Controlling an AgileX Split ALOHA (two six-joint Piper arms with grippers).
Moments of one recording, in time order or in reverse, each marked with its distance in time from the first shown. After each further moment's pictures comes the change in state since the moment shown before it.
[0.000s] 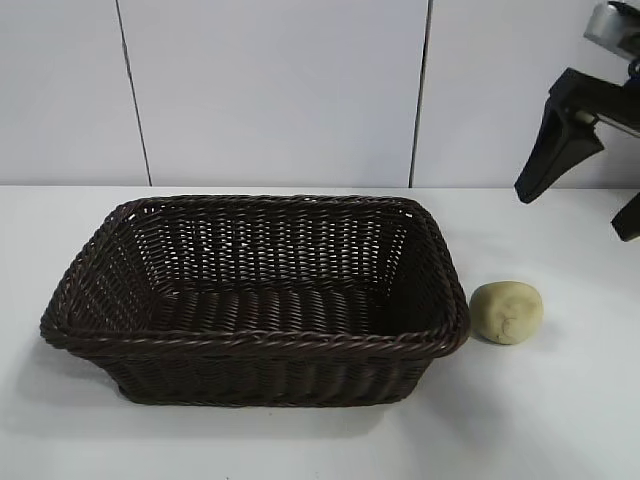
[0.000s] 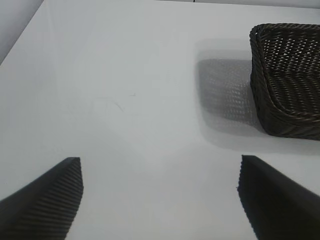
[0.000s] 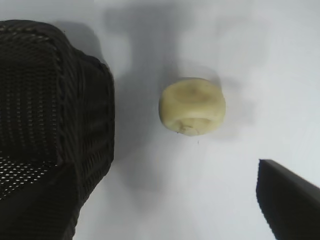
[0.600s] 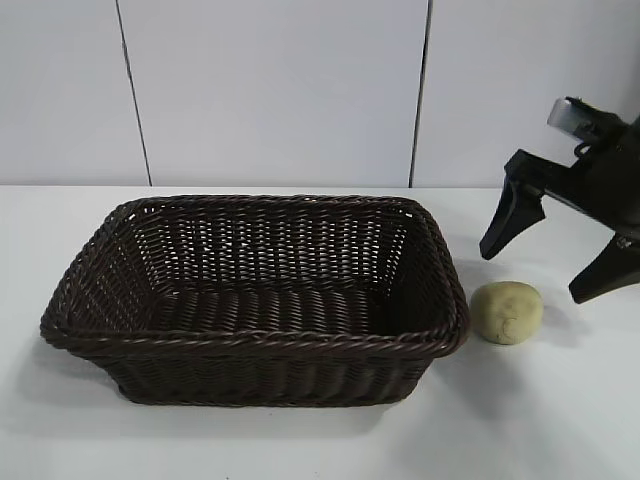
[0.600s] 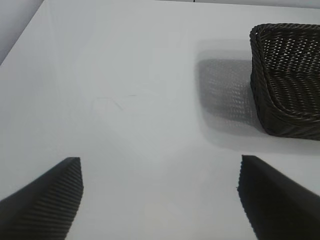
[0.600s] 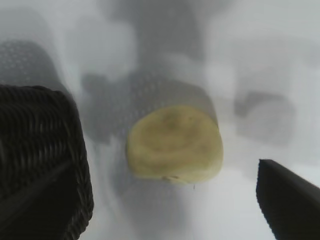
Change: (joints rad) left arm 0.000 0.000 0.000 0.000 0.000 0.000; right arm 0.000 0.268 -0.001 0.159 -0.120 -0.057
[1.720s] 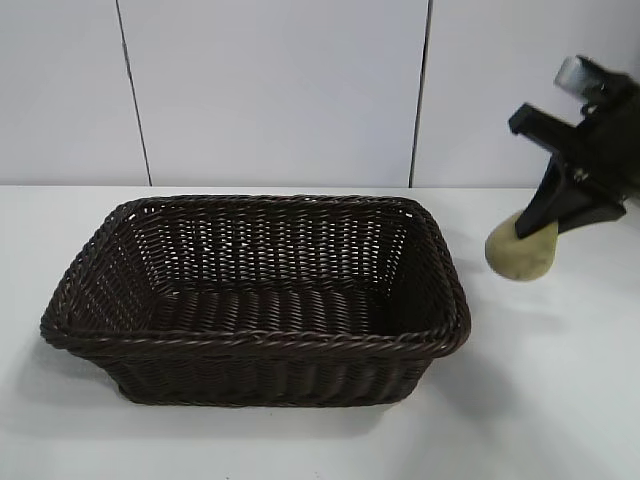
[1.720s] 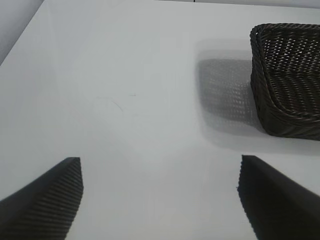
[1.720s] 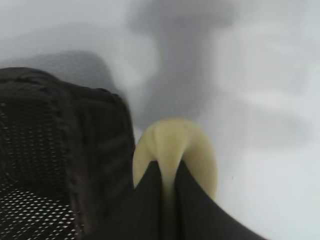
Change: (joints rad) left arm 0.000 0.000 0.000 0.000 0.000 0.000; right arm 0.000 -0.244 -0.003 0.021 0.084 0.024
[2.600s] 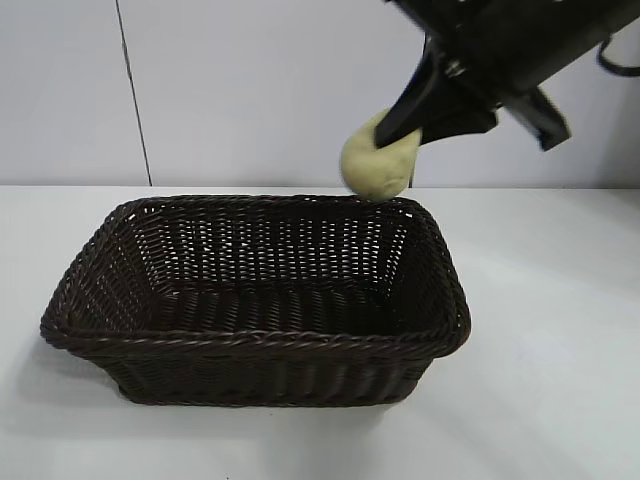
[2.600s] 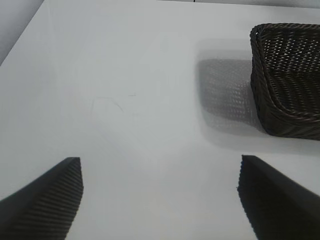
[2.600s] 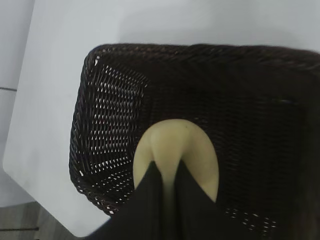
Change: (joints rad) left arm 0.000 0.000 0.000 0.001 0.000 0.000; right arm 0.440 -0.042 0.003 0.145 -0.199 0.042
